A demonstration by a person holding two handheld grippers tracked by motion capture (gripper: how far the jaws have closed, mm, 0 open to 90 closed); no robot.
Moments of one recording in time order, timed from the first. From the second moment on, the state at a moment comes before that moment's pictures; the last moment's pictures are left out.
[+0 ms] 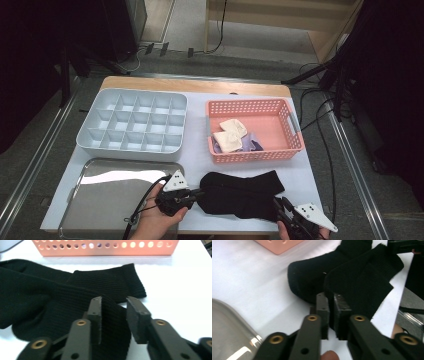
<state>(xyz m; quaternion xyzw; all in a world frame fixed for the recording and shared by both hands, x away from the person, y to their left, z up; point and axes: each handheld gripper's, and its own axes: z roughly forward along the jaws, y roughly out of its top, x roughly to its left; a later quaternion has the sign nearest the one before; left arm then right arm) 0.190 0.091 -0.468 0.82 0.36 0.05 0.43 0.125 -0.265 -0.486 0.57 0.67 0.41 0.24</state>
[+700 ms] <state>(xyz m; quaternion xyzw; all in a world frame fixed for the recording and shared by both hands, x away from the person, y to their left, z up) 0.194 0.092 -0.467 0.81 0.38 0.04 0.44 0.121 -0.266 -0.487 0.59 0.66 0.41 0.22</state>
